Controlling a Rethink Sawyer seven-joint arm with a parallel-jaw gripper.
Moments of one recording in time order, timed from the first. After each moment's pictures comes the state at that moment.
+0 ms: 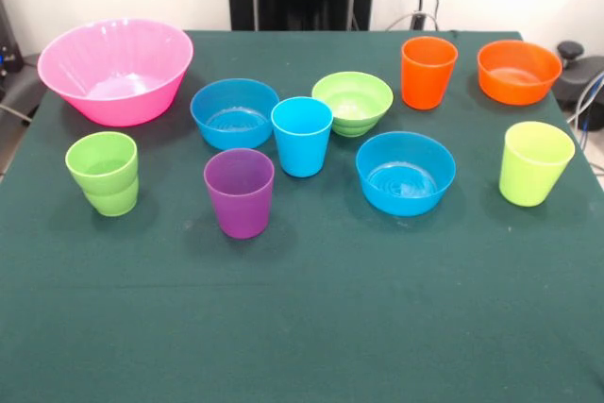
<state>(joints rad) -0.07 -0.96 0.00 2.17 0.00 0.22 1.58</state>
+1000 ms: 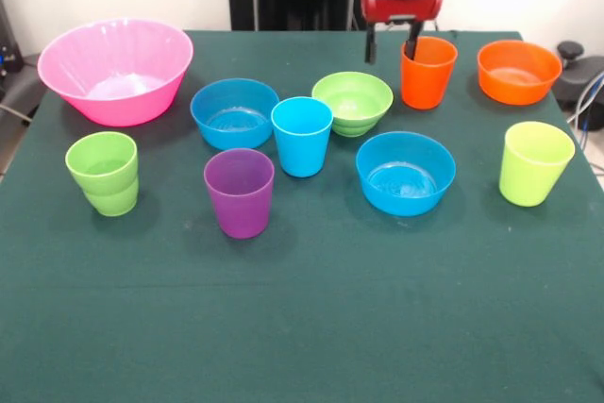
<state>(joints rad) -0.12 -0.58 0.01 2.13 -0.02 0.02 1.58</state>
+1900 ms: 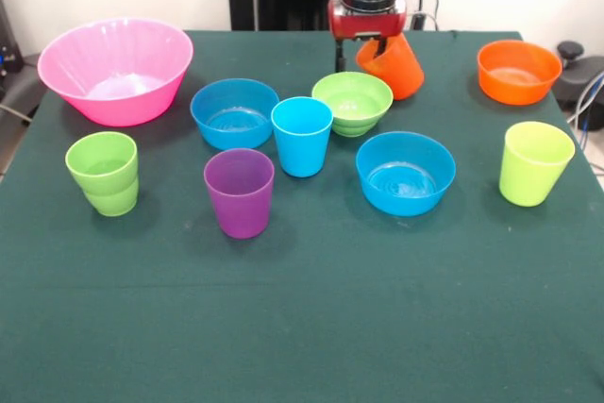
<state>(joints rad) -0.23 -0.50 0.01 2.11 -0.12 -0.03 1.58</state>
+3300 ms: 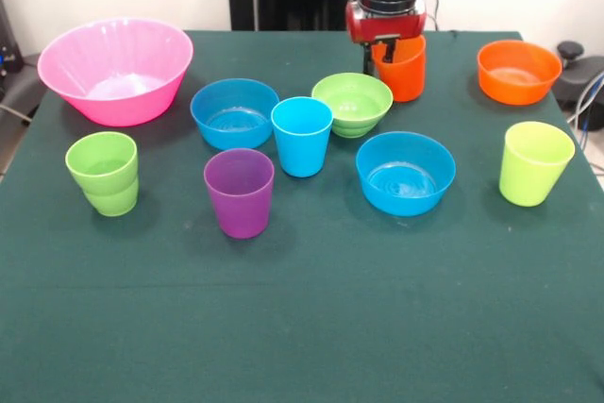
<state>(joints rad) -0.18 -0.51 0.03 2.09 -0.12 -0.03 1.58</state>
